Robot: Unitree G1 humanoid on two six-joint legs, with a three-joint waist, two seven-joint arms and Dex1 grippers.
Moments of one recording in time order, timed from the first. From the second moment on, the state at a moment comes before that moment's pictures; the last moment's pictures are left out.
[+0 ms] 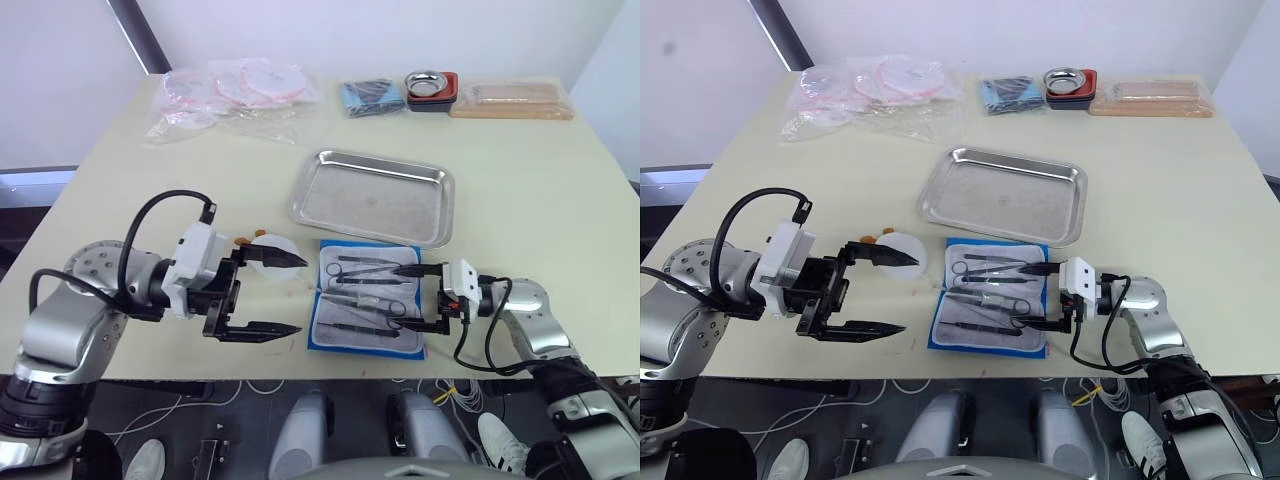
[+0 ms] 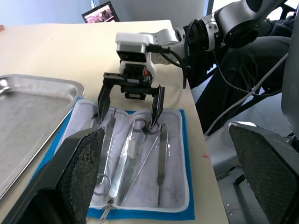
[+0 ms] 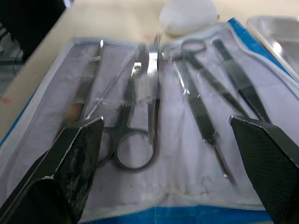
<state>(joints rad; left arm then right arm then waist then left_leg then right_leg) -0.18 0.93 0.14 -0.35 -0.69 0.33 -1.41 -0.34 -0.43 0.19 0.34 0.24 -0.27 1.27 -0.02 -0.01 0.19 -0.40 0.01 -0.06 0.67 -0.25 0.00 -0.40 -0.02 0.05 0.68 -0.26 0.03</state>
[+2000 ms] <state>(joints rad) -0.83 0.52 -0.18 0.86 -0.15 -0.19 -1.51 -0.38 -0.44 0.26 0.29 0.20 -0.03 1.20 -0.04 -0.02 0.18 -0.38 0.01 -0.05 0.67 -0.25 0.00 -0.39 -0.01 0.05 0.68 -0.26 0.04</state>
